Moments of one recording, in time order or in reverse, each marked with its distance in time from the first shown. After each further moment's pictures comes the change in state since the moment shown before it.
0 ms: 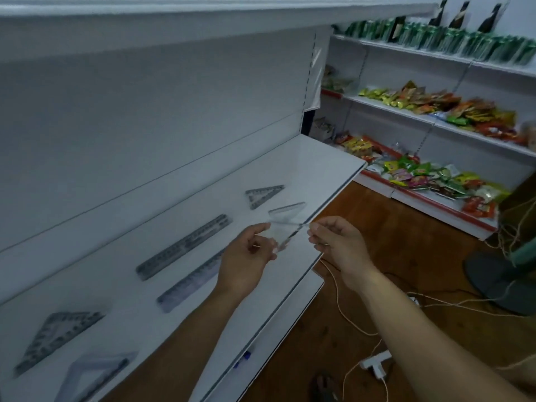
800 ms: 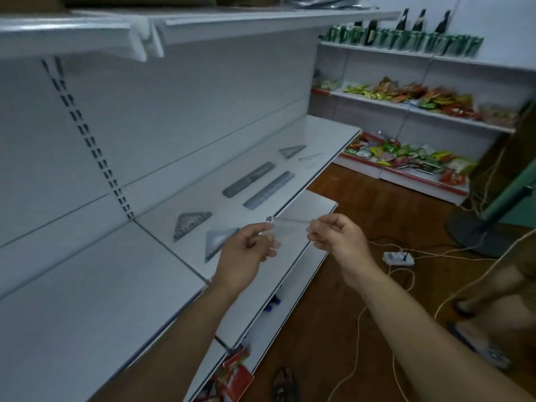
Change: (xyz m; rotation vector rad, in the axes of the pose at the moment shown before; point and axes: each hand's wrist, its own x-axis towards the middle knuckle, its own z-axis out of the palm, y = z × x) left_hand -0.252 -0.002 -0.176 0.003 -0.136 0.049; right_hand -0.298 0.028 0.123 0.089 0.083 -0.052
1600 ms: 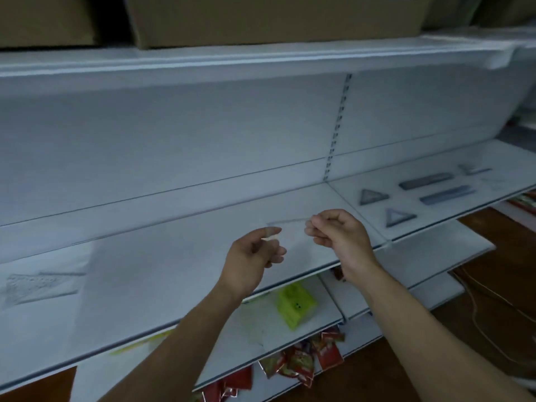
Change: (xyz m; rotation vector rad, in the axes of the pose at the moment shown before) left_hand -0.274 0.014 -0.261 -0.017 0.502 0.013; right_hand -0.222 0.020 0.277 0.023 -0.562 -0.016
